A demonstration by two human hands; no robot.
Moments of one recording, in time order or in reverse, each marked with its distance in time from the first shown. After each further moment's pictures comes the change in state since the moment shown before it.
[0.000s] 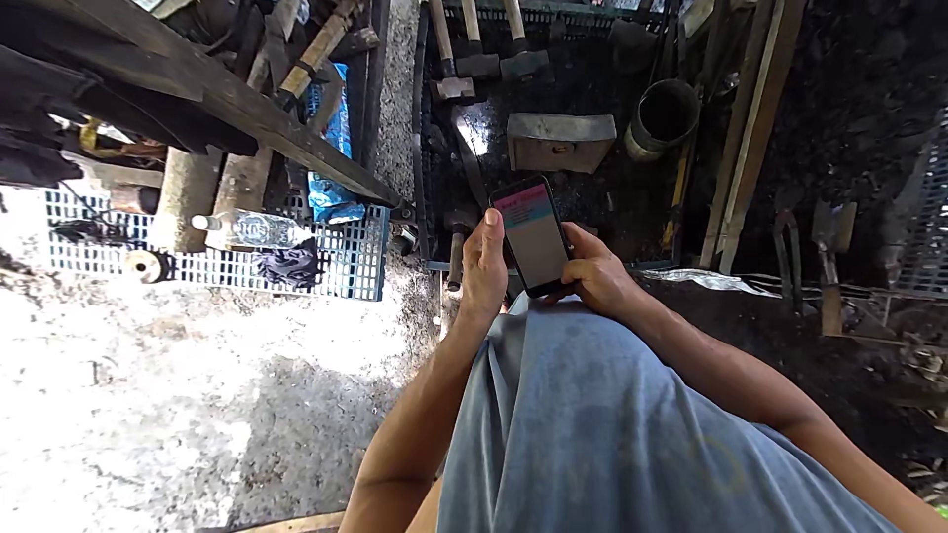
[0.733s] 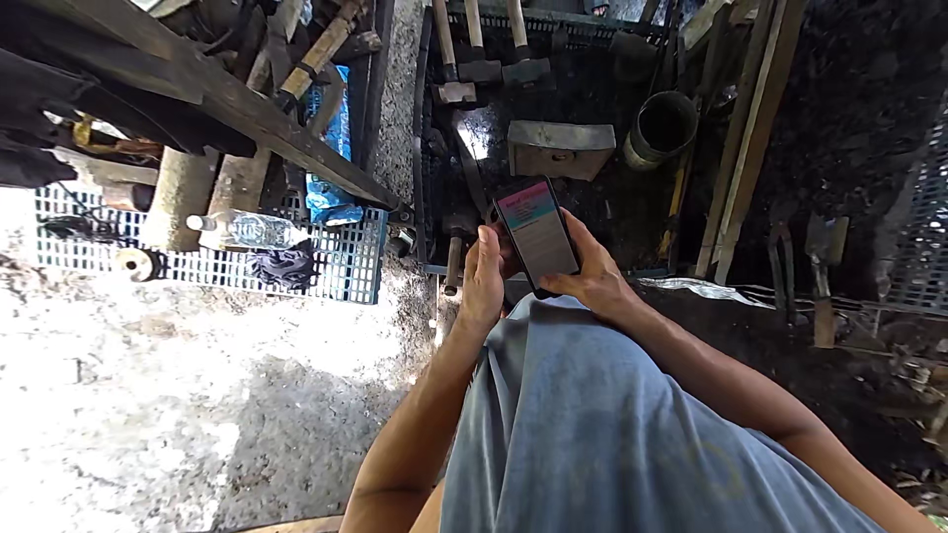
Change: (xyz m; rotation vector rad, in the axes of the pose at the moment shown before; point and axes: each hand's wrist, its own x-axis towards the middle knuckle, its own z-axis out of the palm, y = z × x) left_hand -0.001 -0.001 0.001 -0.264 -0.161 -0.036; right_hand 0.006 -0.005 -0.007 -0.447 0.057 -0.236
